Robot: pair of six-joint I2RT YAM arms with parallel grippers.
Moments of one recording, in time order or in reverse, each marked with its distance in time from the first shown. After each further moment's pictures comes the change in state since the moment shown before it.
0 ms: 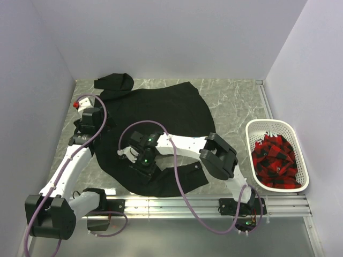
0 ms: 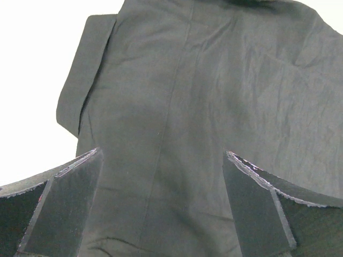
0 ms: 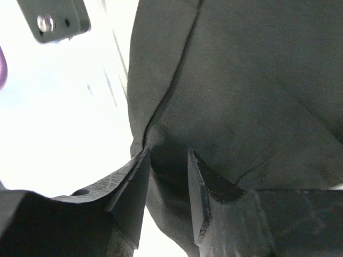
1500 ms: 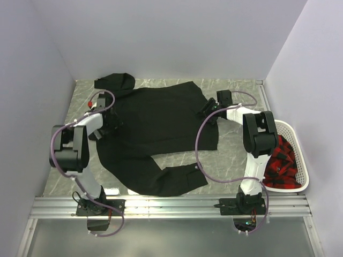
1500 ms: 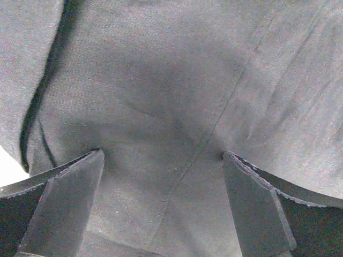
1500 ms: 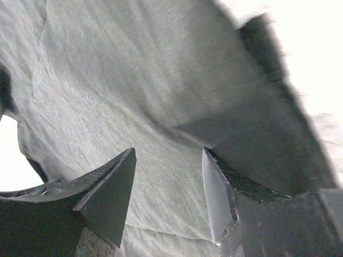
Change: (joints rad) left arm 0.082 0.673 0.237 -0.050 0.109 -0.115; right arm -0.958 -0.114 -0.384 0.680 0.242 0.935
